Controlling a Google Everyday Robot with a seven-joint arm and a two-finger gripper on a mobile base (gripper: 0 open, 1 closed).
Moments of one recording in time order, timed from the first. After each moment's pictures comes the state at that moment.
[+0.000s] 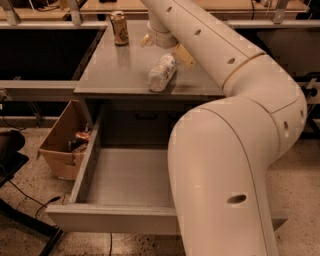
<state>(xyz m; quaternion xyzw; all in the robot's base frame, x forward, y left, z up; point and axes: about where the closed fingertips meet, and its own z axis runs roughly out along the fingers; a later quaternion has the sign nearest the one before) 0.793 -0.035 0.888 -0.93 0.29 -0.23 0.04</state>
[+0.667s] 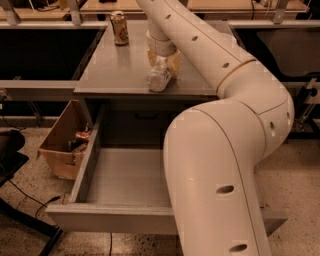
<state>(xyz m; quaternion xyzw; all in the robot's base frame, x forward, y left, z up) 0.792 -0.026 0.857 -0.94 0.28 -0.18 0.04</state>
